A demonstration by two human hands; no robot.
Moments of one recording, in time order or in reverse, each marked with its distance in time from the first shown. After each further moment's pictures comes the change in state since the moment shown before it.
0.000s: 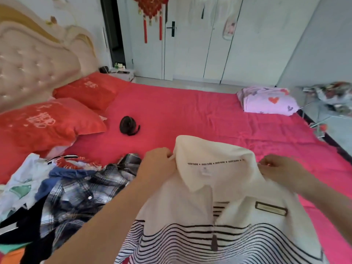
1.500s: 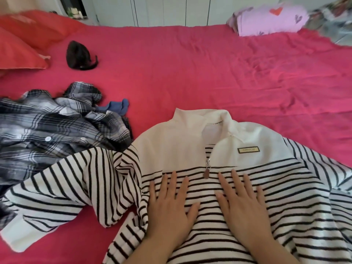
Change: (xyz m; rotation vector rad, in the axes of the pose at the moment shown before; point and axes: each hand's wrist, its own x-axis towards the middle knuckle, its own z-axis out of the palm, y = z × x) left_hand -0.131 -0.174 0.476 0.439 -0.262 0.150; right_hand -0.022 0.241 0.481 -0.404 0.137 0.071
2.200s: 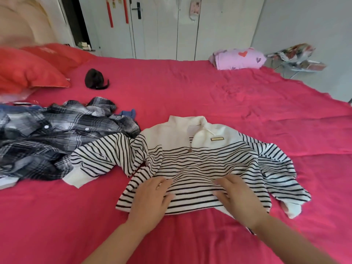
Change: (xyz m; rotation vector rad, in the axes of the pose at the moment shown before) left_hand -0.152 -0.018 -0.052 -0.217 0.414 0.273; right_hand -0.140 0.041 -0.078 0.294 0.203 -0.417
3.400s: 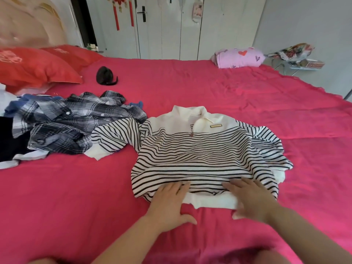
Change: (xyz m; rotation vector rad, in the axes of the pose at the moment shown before) left_hand -0.082 0.052 0.007 0.157 -0.449 0.038; right_hand -0.087 -0.012 -0.026 -0.403 -0.541 0.099
